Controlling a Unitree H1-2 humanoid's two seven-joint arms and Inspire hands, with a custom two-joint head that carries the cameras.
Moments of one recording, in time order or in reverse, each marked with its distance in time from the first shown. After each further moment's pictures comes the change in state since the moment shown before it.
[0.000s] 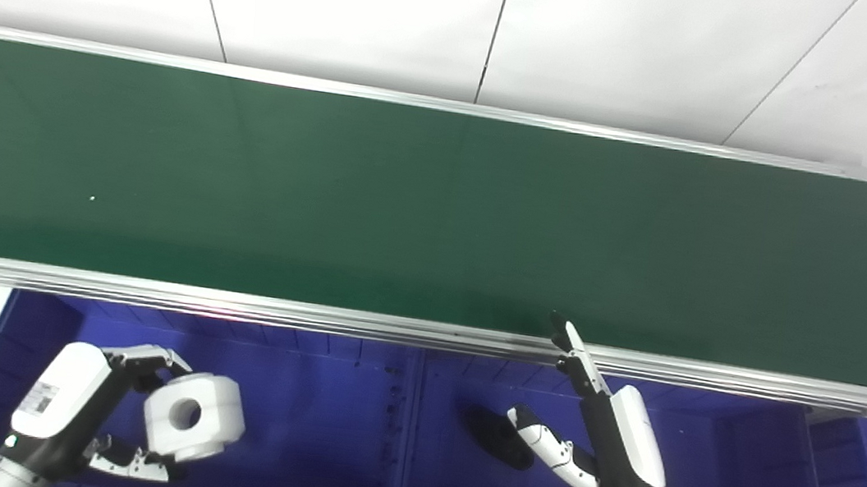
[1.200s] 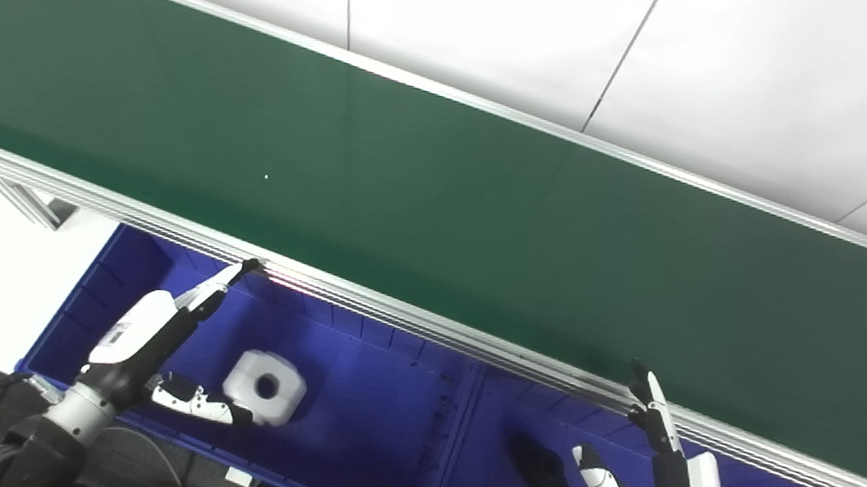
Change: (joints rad) left arm 0.094 -0.097 0.216 -0.094 -0.287 0.002 -0.283; right arm 0.010 0.000 -0.026 -0.033 0.042 0.004 0.041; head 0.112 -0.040
